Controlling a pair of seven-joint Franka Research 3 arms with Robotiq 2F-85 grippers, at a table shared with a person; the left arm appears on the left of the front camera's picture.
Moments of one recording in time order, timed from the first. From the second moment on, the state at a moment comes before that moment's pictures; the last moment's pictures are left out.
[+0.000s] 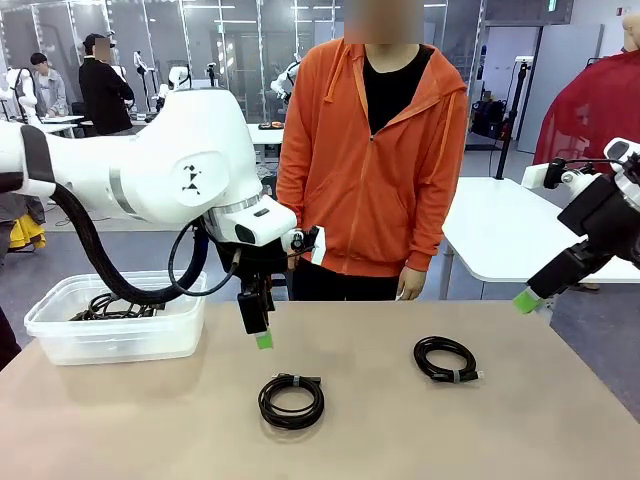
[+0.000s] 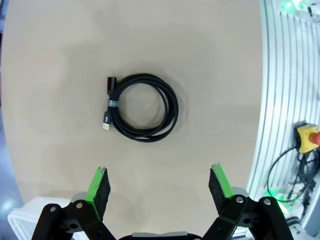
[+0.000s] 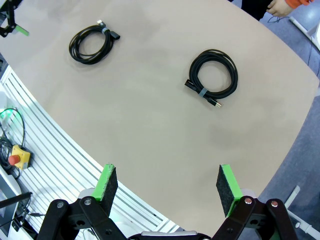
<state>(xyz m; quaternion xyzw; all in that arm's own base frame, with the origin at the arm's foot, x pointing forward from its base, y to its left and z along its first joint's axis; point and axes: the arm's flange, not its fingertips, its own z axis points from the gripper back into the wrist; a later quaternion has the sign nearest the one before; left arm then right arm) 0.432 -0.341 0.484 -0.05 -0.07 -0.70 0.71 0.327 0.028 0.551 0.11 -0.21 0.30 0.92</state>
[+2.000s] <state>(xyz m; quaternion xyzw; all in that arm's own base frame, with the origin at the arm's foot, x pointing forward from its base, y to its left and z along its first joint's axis) 0.537 -0.379 0.330 -0.04 -0.05 -0.71 0.70 0.327 0.028 0.551 0.11 -0.21 0.30 0.92</state>
